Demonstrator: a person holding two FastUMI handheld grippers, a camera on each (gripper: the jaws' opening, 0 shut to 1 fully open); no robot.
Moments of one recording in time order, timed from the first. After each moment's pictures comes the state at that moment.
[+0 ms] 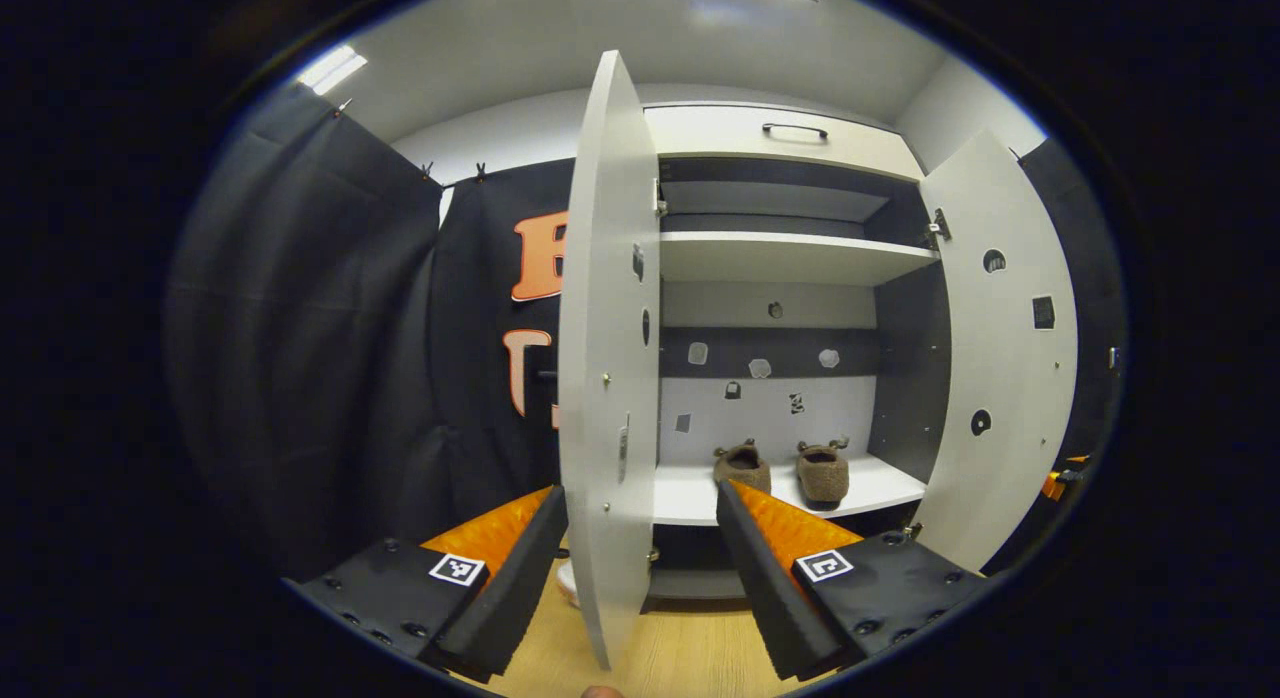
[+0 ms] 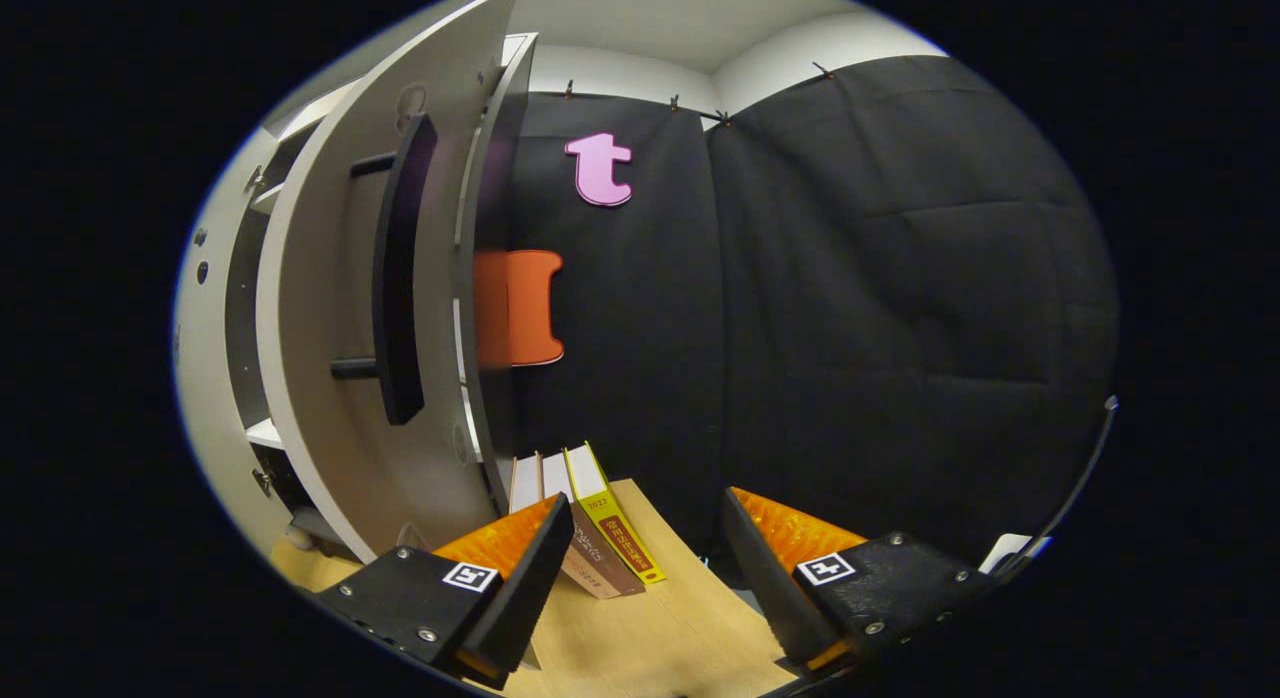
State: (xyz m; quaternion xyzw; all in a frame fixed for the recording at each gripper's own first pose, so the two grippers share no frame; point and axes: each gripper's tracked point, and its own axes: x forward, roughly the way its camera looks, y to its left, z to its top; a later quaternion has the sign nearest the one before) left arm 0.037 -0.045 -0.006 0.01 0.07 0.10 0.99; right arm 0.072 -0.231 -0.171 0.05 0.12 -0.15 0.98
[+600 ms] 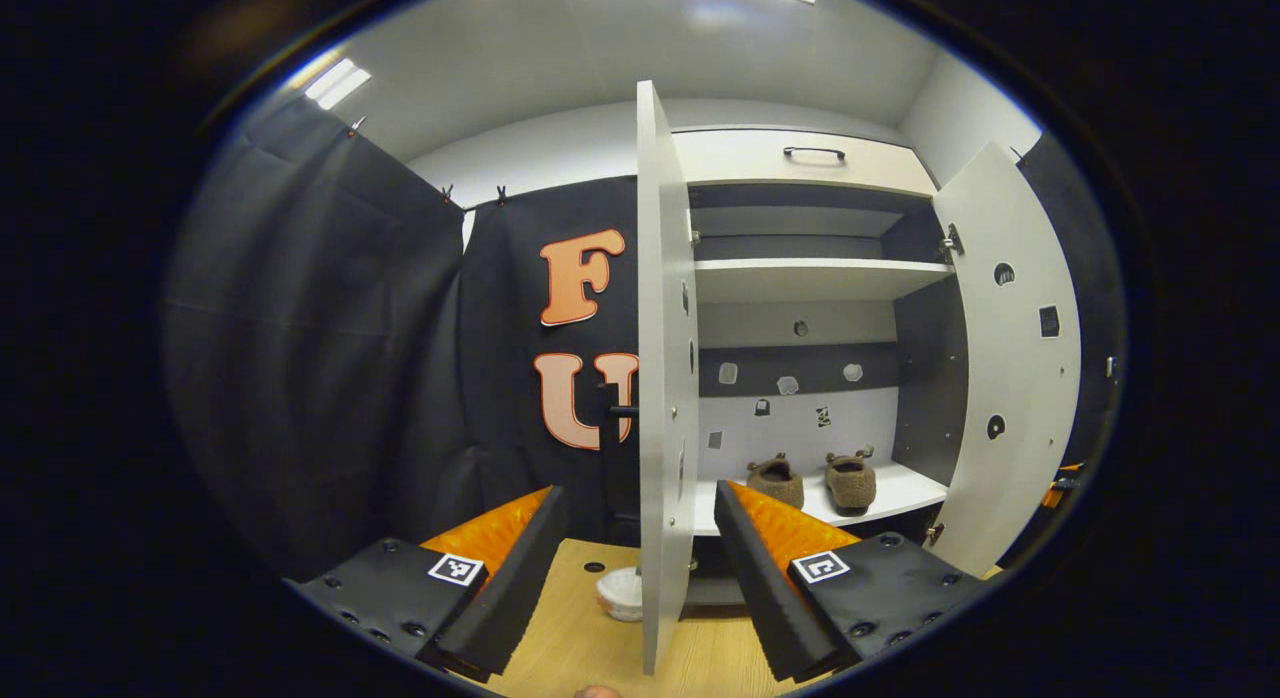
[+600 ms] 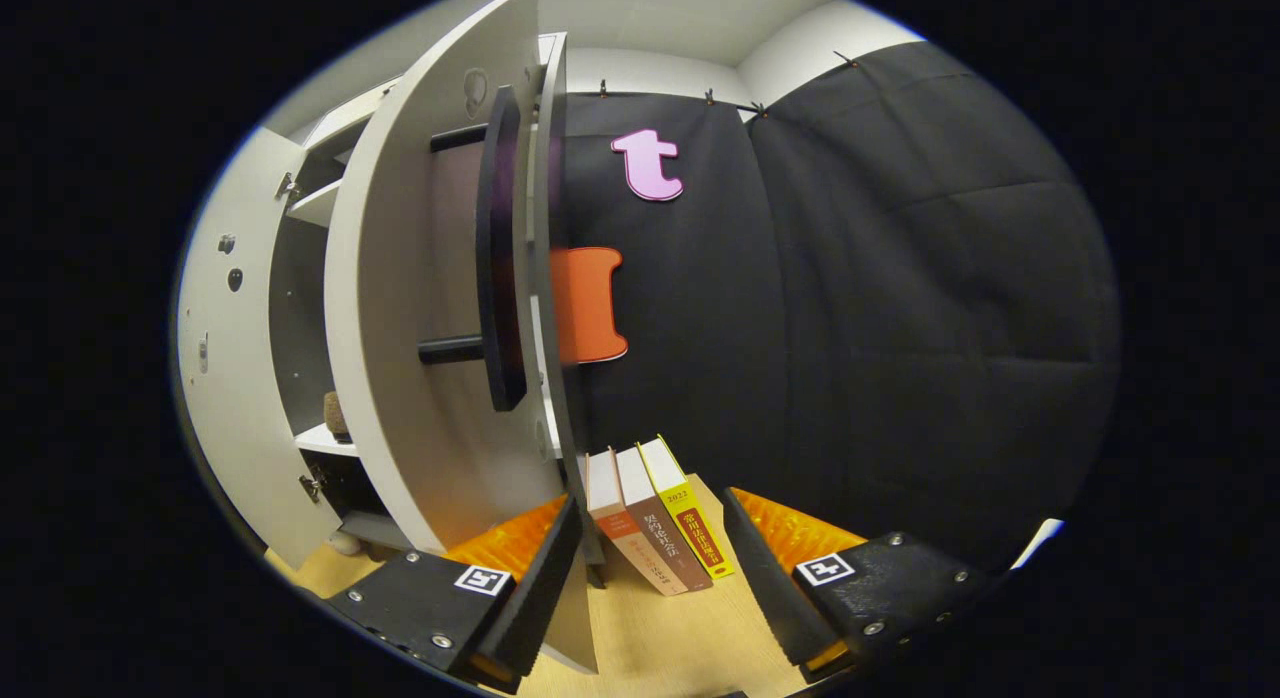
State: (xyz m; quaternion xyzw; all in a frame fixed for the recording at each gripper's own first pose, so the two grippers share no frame) left arm 0.011 -0.020 0.005 0.02 0.05 0.12 0.99; right arm 0.080 -0.168 -0.174 0.07 0.12 -0.08 0.99
